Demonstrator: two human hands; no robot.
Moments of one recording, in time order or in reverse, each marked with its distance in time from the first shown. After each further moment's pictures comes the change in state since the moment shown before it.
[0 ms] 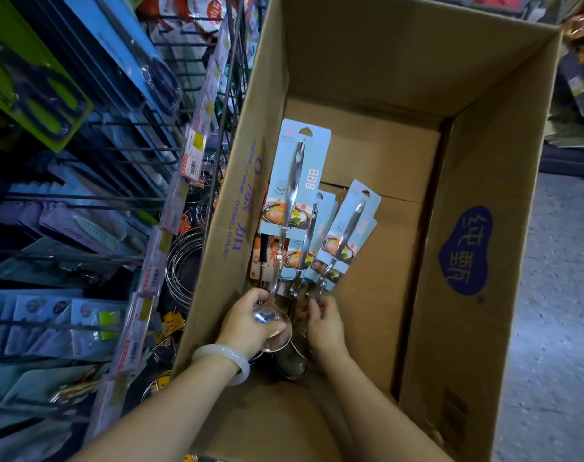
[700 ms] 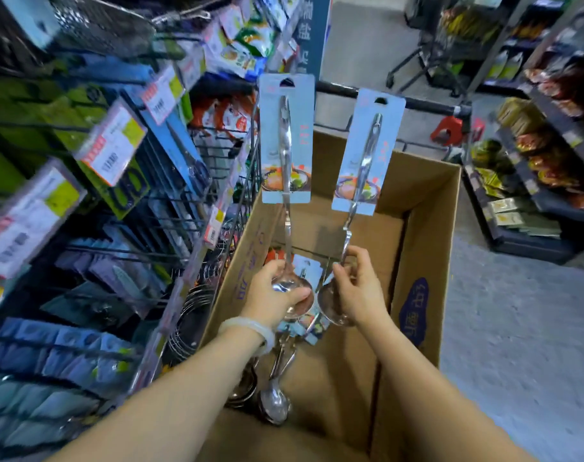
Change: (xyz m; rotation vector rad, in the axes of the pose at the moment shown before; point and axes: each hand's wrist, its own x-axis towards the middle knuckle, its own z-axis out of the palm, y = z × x) left_hand -0.045 0.139 -0.010 -0.232 0.226 0.415; right_hand -0.043 -0.151 -0.122 -0.104 0.107 -0.620
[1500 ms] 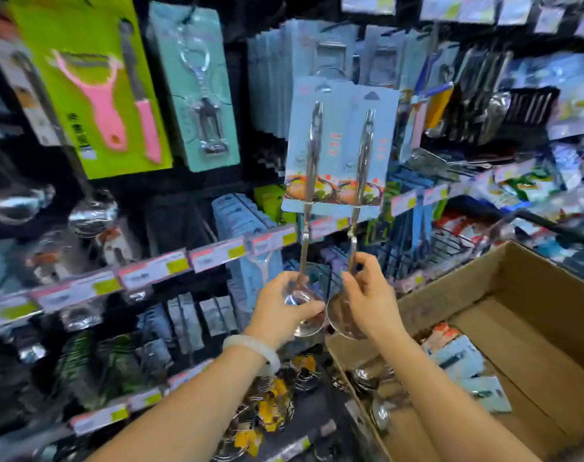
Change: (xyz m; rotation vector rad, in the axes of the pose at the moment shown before) left_hand -0.349 0.066 -0.072 -0.073 0.869 0.086; right_hand -0.229 -0.149 -0.018 0.057 -0.725 -0.798
